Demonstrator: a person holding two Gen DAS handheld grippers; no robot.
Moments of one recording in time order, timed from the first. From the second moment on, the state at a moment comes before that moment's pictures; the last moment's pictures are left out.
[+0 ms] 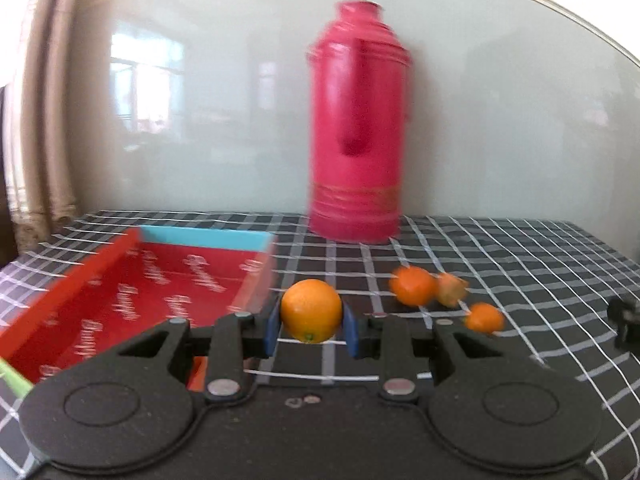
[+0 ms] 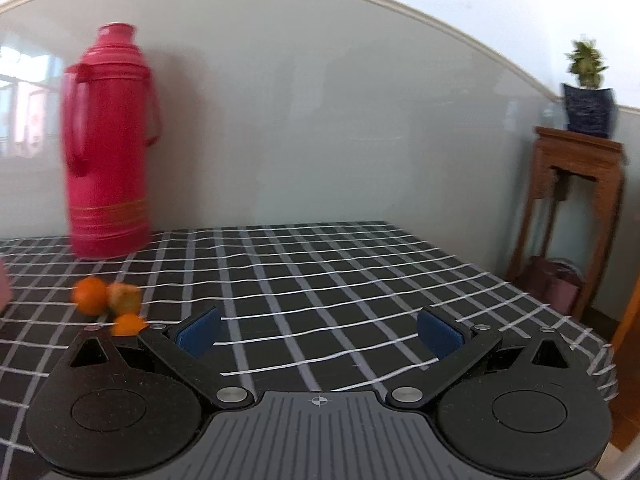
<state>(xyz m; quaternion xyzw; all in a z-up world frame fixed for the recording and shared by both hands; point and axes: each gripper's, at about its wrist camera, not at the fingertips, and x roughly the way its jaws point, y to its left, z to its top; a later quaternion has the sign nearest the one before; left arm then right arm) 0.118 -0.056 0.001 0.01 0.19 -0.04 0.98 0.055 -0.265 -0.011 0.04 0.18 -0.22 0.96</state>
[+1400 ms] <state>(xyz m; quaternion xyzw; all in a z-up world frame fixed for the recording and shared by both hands) 0.087 0.125 0.025 -0.13 0.21 0.19 0.95 0.108 -0.196 -0.036 0.08 0.29 -0.03 0.95</state>
